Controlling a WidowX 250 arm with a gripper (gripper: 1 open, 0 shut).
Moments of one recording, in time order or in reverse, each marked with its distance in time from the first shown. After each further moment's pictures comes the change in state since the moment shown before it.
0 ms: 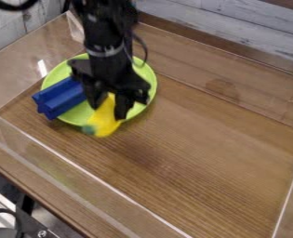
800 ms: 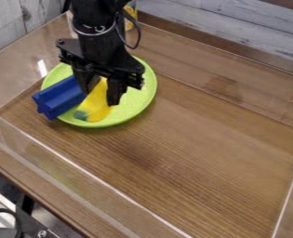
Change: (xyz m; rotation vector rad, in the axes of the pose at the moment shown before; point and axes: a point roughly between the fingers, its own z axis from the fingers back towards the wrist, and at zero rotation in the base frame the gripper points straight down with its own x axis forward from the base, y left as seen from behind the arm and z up) arm -0.003 0.005 0.017 0.035 -0.029 0.013
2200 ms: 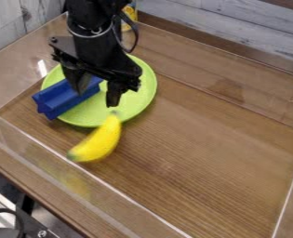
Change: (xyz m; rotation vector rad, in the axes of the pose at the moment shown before) arm -0.008 -0.005 0.010 0.046 -0.033 -0.019
